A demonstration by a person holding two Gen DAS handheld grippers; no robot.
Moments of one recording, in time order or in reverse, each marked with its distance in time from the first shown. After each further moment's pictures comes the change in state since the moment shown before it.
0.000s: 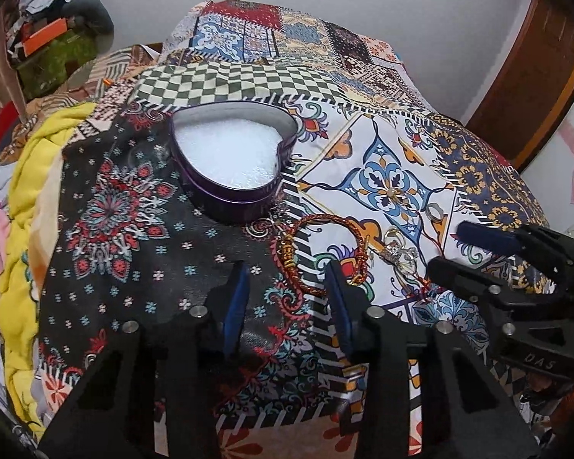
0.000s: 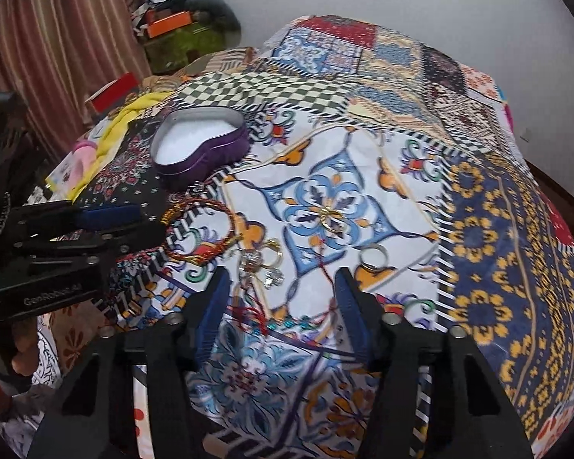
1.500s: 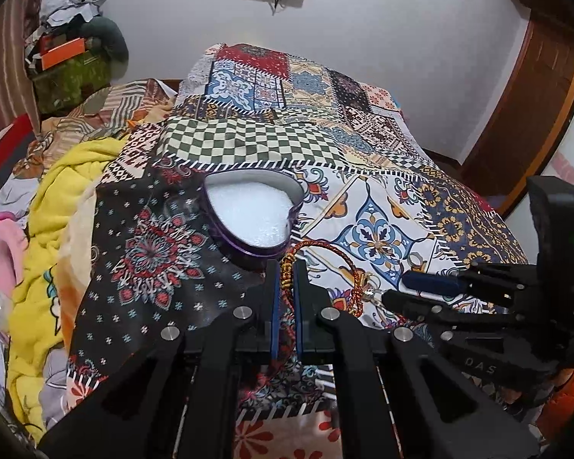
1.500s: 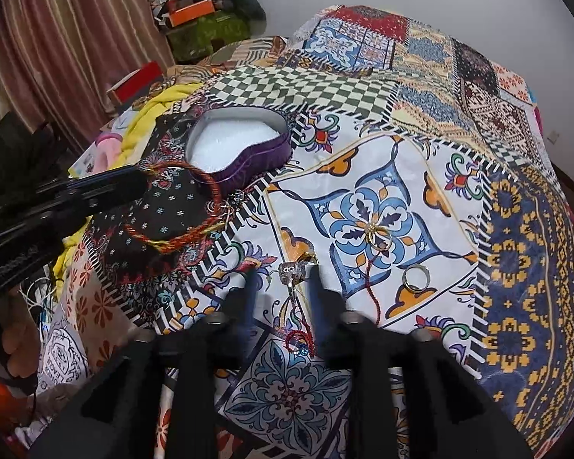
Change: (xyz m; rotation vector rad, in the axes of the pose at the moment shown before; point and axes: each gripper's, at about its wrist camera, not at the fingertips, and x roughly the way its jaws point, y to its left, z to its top) left arm -0.054 0.010 0.009 -0.036 -0.164 0.009; right arm 0.008 0.015 0.019 -0.008 0.056 0.081
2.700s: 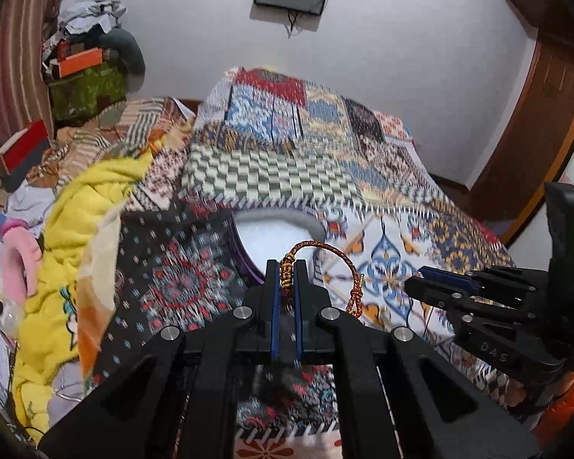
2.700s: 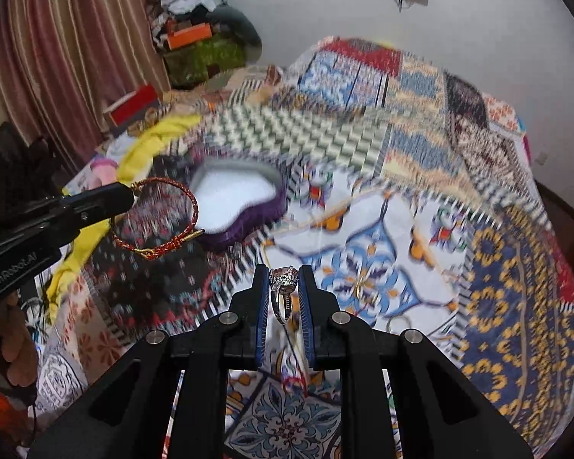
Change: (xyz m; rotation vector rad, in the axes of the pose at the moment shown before) left arm -0.021 0.016 0.023 -0.035 -0.105 0.037; right arm -0.026 0.009 0.027 -0.021 -0.130 -0.047
